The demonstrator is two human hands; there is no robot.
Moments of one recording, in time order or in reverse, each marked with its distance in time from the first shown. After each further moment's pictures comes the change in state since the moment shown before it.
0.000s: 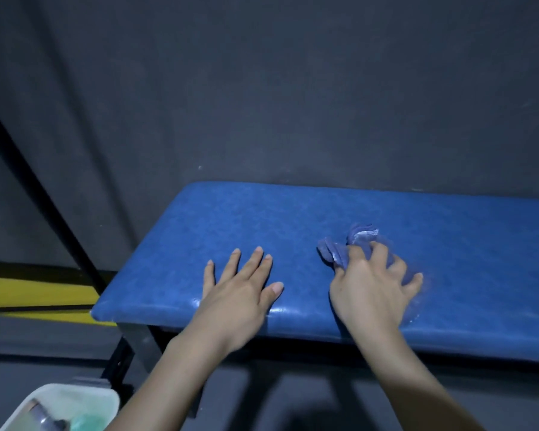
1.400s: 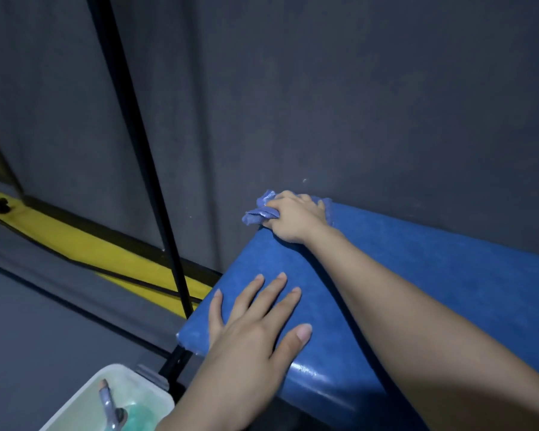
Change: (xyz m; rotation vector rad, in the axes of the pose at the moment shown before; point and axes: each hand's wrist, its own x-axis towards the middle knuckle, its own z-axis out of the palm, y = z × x) left_hand -0.010 -0.091 -0.011 -0.141 0.269 -0.168; right_hand 0.083 -0.272 0.078 0.086 -0.421 -0.921
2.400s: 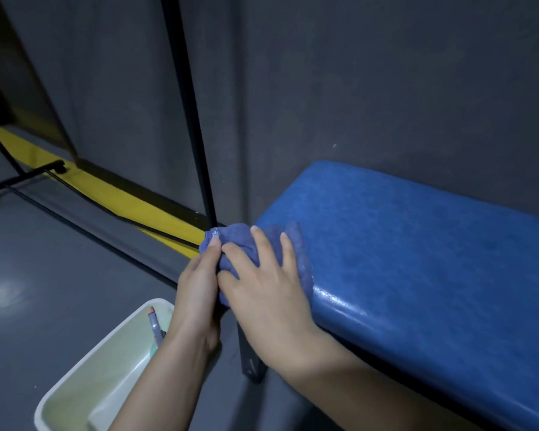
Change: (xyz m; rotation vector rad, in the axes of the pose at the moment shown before) left_hand -0.047 -0.031 -0.018 -1.442 0.412 -0.692; right_hand -0.198 -0.098 0.038 -0.229 0.126 -0.375
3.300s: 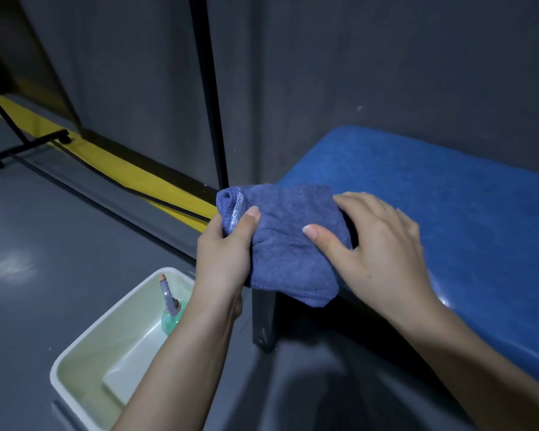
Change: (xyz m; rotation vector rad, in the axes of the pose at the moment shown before) left_hand 0.003 -0.010 -0.002 0.073 0.054 0.185; right_hand -0.029 0.056 -0.001 0.393 0.147 0.412
